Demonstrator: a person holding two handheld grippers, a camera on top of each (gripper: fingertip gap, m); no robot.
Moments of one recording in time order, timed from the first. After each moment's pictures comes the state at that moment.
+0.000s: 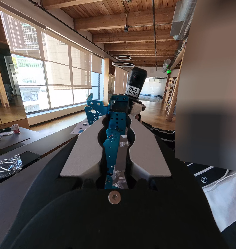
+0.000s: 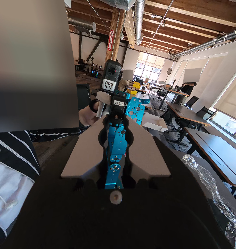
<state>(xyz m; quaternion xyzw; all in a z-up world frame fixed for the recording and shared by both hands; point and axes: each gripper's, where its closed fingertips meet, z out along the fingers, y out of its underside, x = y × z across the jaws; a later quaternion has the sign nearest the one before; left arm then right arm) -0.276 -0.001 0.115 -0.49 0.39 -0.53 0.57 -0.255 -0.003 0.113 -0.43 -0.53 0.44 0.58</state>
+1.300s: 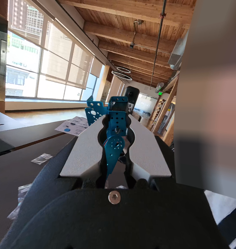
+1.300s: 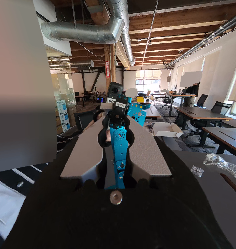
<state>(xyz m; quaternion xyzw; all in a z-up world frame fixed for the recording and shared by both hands) -0.272 0.017 0.122 -0.52 0.30 -0.61 0.52 -0.245 0.010 0.124 -0.45 -0.43 0.55 0.56</state>
